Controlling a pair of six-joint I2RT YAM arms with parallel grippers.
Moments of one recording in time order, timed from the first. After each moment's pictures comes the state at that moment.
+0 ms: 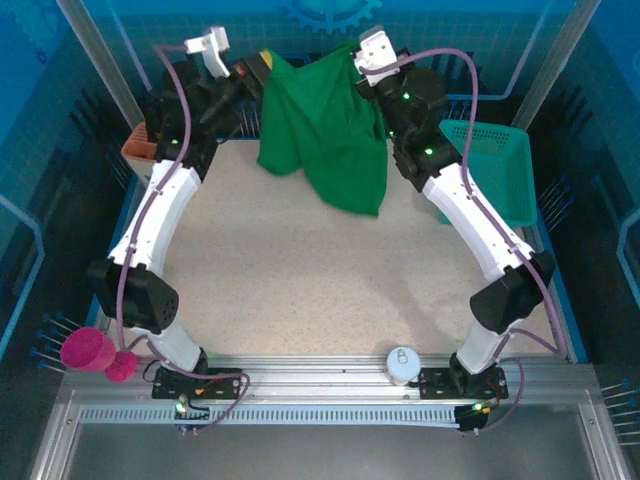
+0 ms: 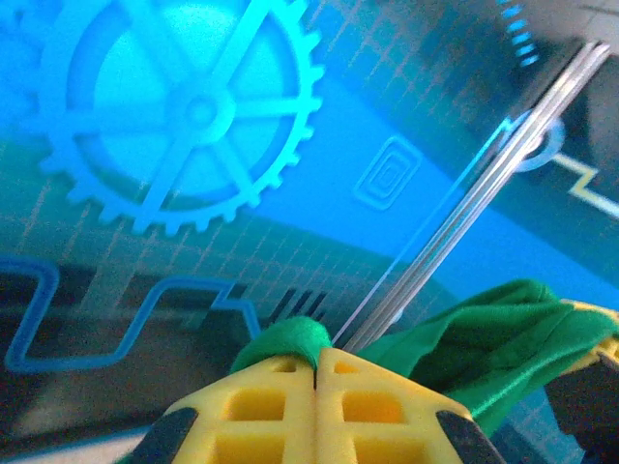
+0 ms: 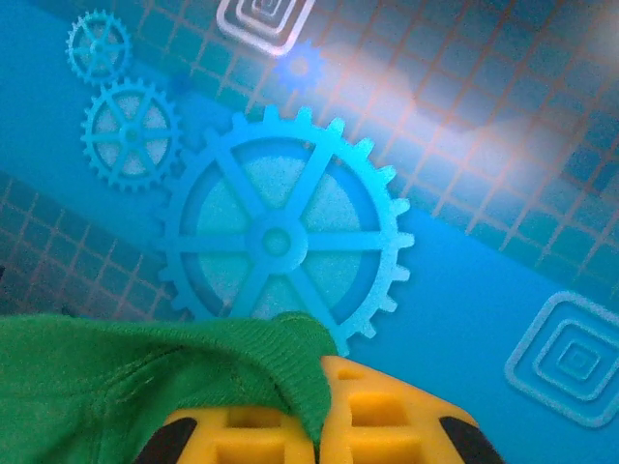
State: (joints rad) left arm -0.15 1.68 1.82 0.07 0.42 -0.67; right arm 0.49 1.70 1.88 0.12 0.22 -0.58
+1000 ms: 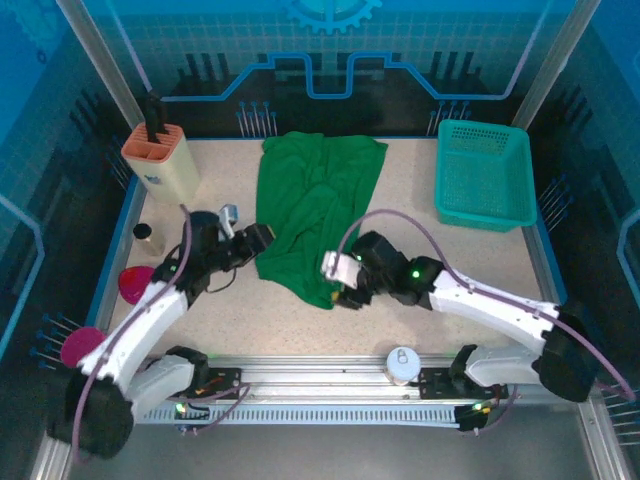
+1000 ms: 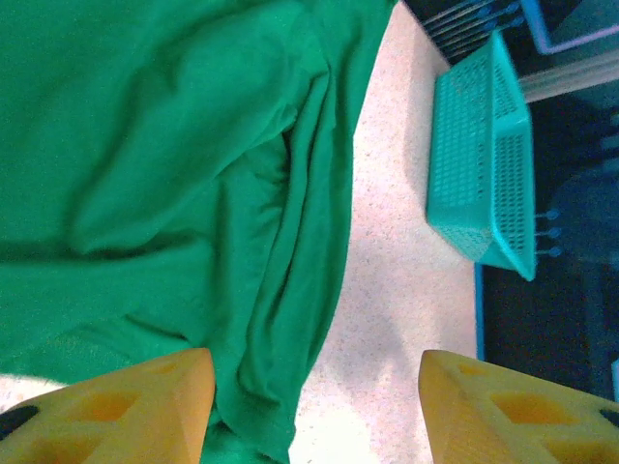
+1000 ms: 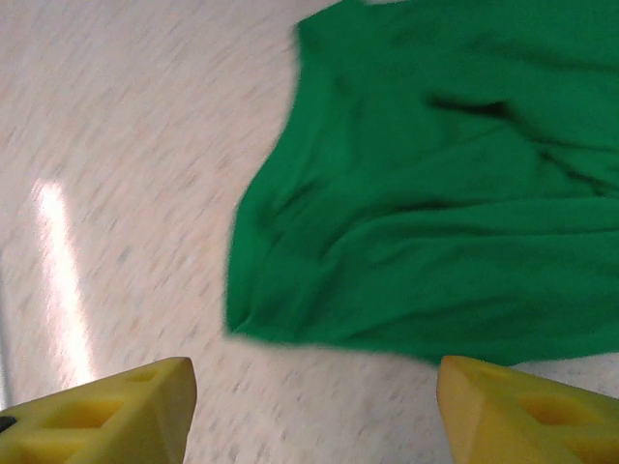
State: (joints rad) left arm -0.23 1.06 0.69 -0.25 0.41 -0.86; right arm 0.87 1.28 0.90 -0.44 -0.08 -0.36
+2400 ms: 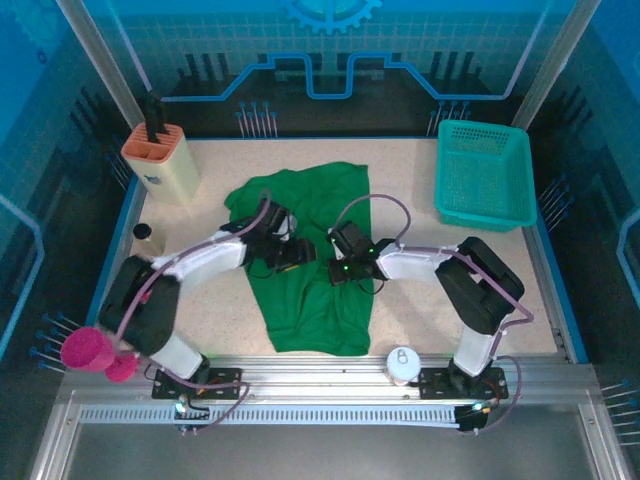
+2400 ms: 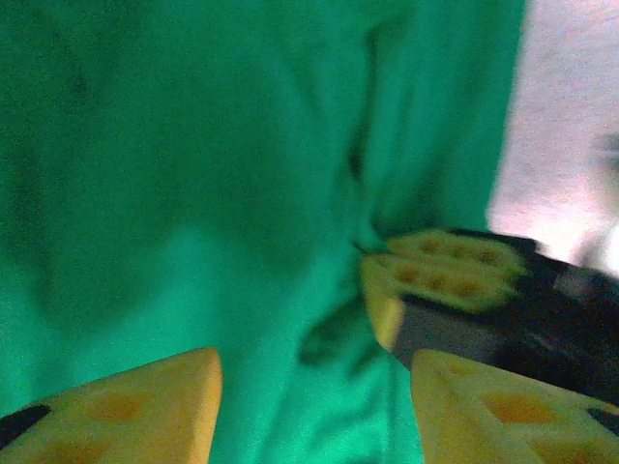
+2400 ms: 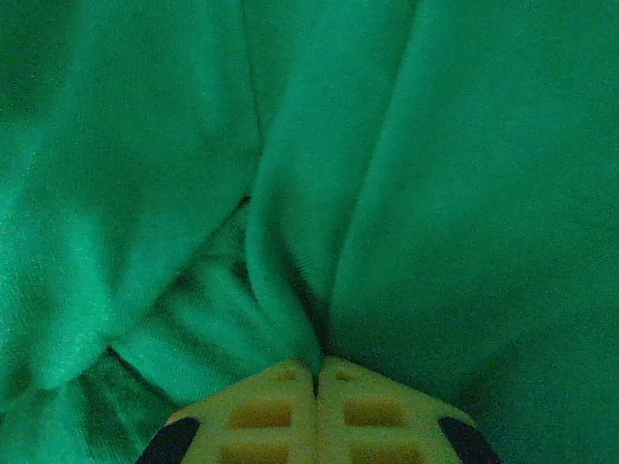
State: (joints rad) left arm -0.47 1.63 0.97 -0.42 0.38 -0.72; right arm 0.73 1.78 0.97 -0.23 -0.08 0.41
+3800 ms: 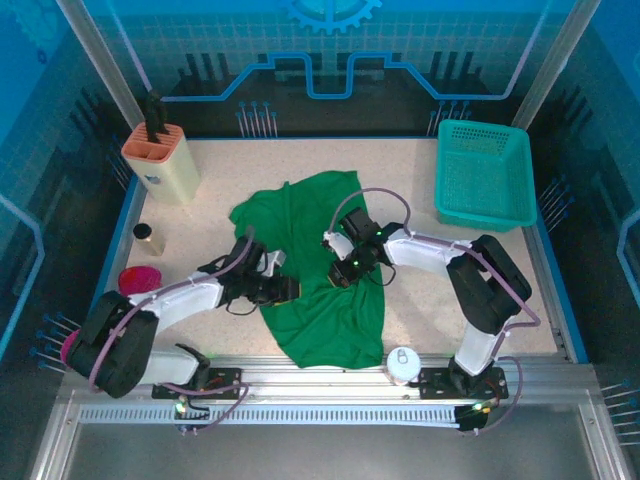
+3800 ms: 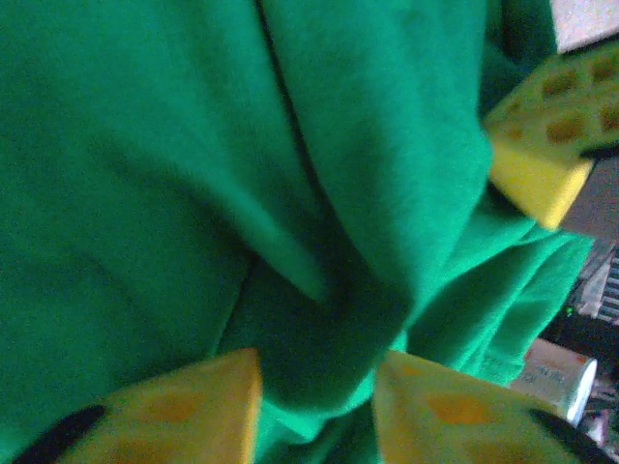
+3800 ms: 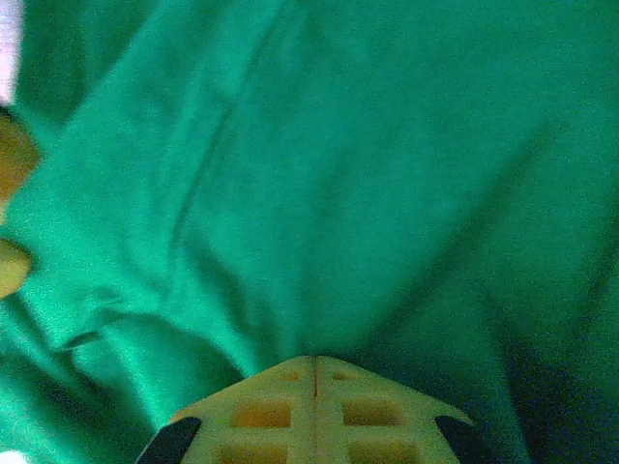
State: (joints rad) left arm -0.44 1.31 0.54 -0.24 0.56 -0.67; right arm 0.66 1.75 1.07 -0.51 -0.45 0.07
